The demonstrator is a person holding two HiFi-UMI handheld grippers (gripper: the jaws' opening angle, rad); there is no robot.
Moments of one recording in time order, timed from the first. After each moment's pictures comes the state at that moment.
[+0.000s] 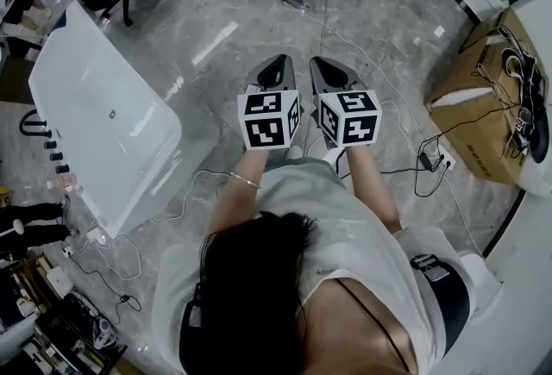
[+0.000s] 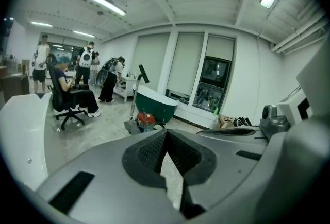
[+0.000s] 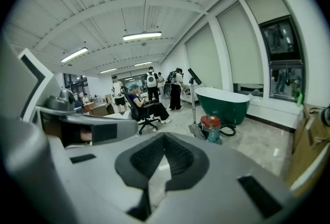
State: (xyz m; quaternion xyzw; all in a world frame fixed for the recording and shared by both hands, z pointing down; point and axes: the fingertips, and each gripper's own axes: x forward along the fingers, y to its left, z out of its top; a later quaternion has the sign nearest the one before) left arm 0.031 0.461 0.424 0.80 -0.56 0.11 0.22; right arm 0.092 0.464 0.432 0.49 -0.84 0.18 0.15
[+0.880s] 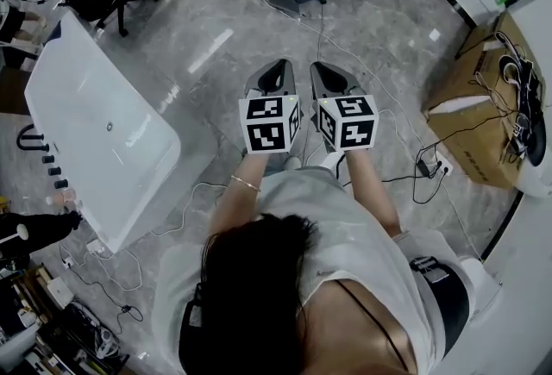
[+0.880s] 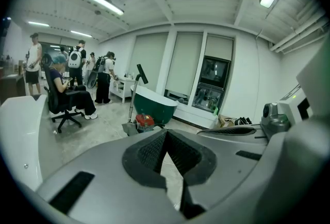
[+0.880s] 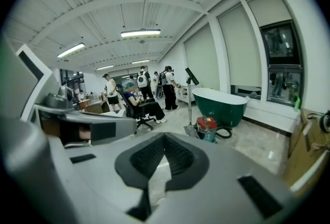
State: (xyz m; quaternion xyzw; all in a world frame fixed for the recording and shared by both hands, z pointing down) left arm 0.033 0.418 0.430 0.80 -0.55 0.11 0.21; right arm 0.096 0.422 0.438 0.50 -0.83 0.17 0.16
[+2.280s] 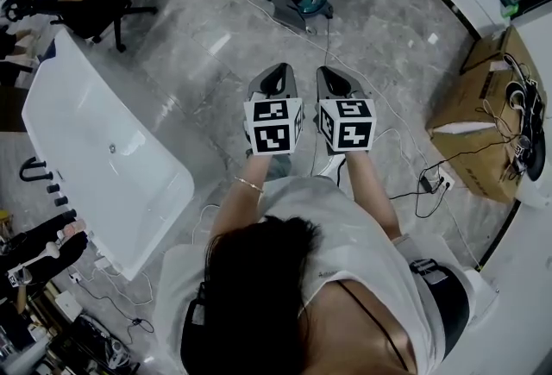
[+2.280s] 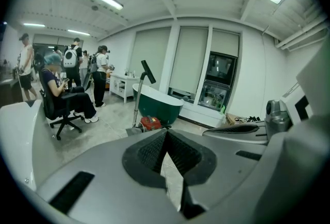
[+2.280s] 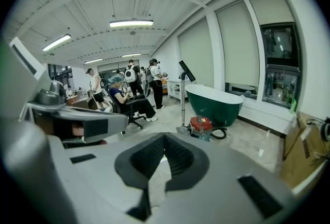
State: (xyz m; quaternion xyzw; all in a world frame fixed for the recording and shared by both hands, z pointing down) left arm -0.017 0.268 0.445 0.80 -0.55 0.13 0.22; right arm 0.061 0.274 0.456 0.54 -0.80 0.19 0.19
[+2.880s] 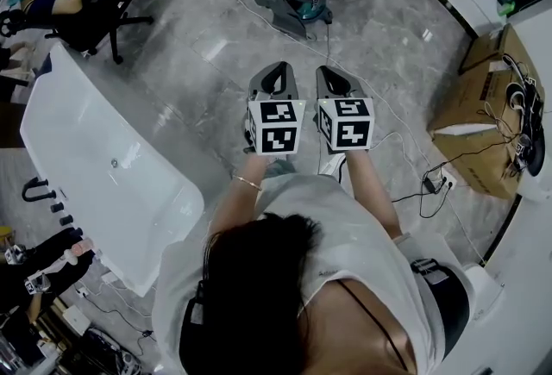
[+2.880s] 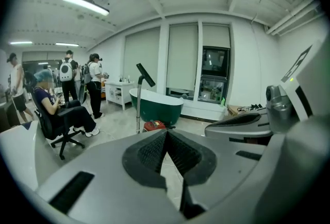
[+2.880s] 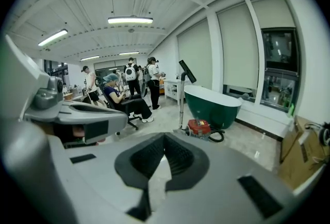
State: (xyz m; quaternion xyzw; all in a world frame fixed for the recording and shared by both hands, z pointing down) left arm -0.048 0.217 0.446 0.81 -0.54 0.17 0.14; right arm 0.032 0.228 0.459 0.56 -0.79 0.18 0.20
